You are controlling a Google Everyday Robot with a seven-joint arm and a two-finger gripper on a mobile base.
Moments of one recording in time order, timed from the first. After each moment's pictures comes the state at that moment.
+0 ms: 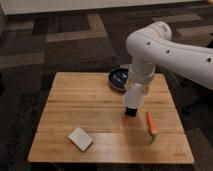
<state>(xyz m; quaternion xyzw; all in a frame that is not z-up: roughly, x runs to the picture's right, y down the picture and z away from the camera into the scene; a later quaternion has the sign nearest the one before) 0.141 0.012 0.637 -0.14 0.25 0.79 0.55</state>
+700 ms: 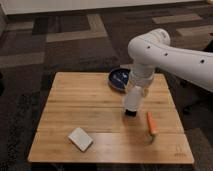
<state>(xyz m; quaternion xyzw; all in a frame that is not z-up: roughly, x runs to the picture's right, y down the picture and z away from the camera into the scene) 0.145 0.028 0.668 -0.16 0.26 0.78 0.54</state>
